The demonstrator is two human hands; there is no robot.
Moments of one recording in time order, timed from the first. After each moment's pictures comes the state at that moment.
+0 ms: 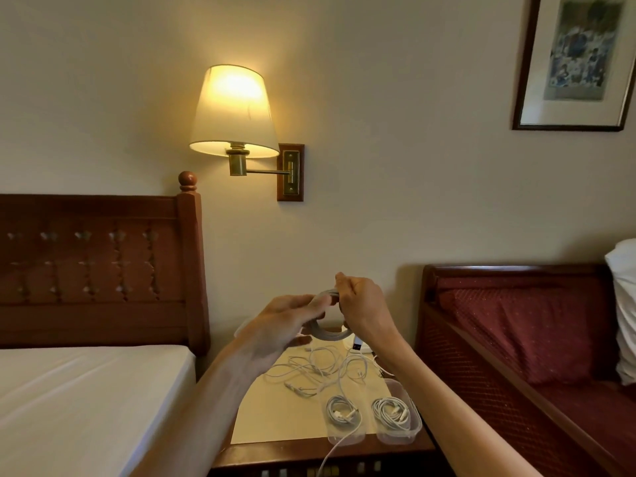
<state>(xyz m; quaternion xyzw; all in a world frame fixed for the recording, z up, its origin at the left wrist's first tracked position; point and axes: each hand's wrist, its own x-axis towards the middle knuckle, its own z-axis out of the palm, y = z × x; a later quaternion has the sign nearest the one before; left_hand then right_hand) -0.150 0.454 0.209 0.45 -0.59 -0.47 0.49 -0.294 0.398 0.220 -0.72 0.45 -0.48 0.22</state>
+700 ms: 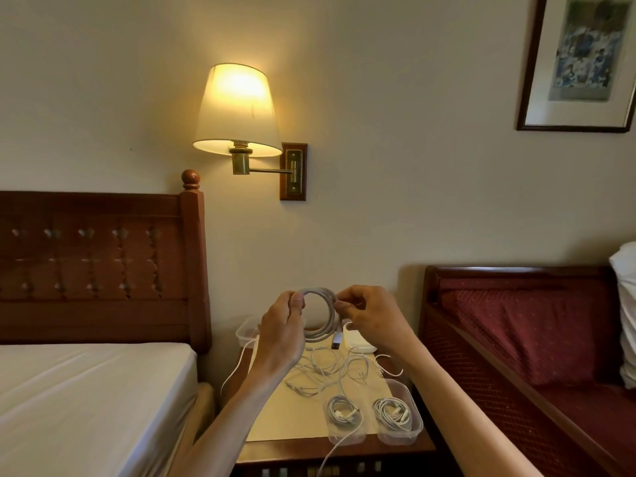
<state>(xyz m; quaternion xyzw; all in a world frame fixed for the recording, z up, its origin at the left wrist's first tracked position) -0.164 0.437 0.176 0.57 -0.56 -0.12 0.59 -0.317 0.393 0.205 -0.76 0.39 -0.44 0.29</state>
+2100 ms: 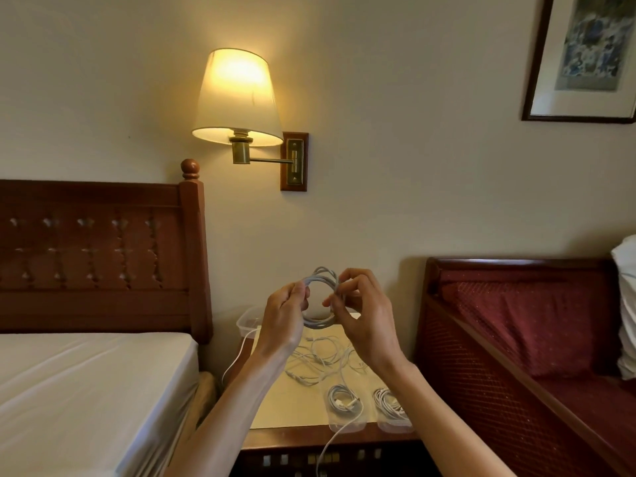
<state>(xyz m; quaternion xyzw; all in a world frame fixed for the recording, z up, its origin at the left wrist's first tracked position) -0.166 0.441 0.184 0.51 -0.52 -0.25 0.64 -0.300 0.403 0.171 -0.74 0.23 -0.61 0.17</state>
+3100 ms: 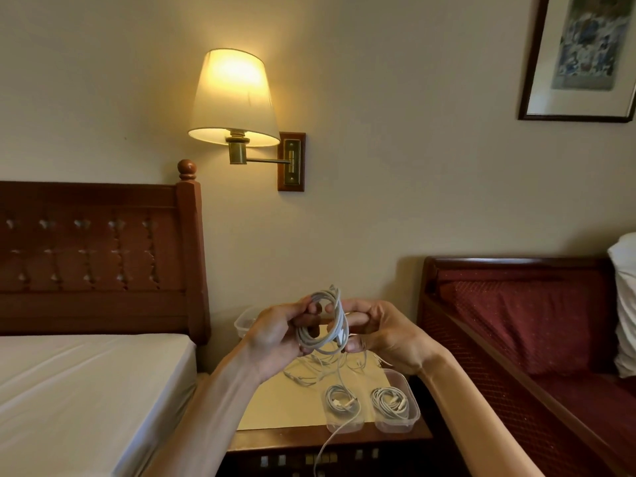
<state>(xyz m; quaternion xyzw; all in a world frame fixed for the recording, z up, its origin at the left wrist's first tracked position) -0.152 0.437 0.175 0.38 -0.39 -0.61 0.58 -0.348 0.394 0.176 -0.72 0.11 -0.32 0.61</state>
